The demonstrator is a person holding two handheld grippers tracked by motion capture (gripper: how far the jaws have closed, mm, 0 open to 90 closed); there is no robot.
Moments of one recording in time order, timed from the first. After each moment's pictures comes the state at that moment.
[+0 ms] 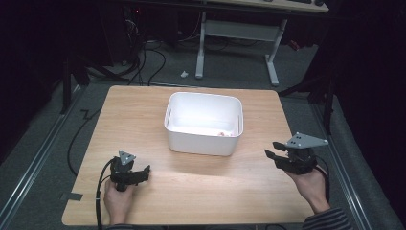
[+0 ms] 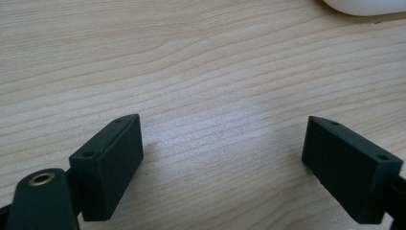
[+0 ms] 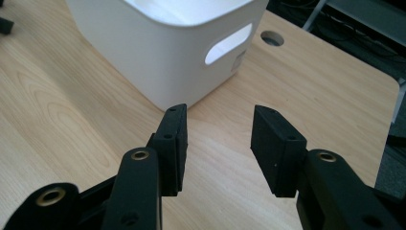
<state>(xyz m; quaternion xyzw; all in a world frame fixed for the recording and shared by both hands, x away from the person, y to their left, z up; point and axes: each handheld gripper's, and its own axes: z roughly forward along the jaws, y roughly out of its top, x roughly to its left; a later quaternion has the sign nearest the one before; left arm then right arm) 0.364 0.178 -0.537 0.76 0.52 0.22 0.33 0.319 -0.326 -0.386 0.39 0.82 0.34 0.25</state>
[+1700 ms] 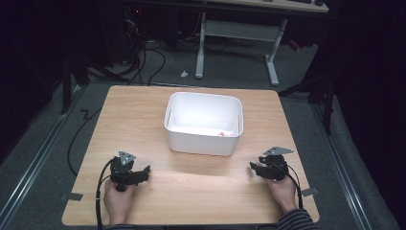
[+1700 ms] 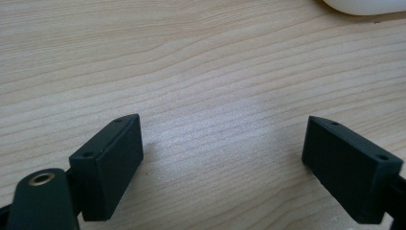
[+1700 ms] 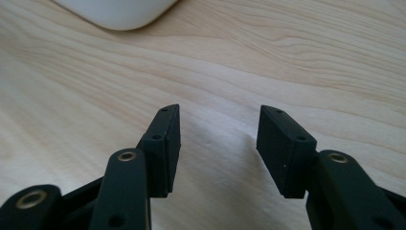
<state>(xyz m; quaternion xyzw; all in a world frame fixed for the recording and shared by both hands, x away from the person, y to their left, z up) 0.364 0.178 -0.537 0.76 0.52 0.22 0.33 0.361 -0.319 -0.516 0.49 0.79 0.30 0.19</state>
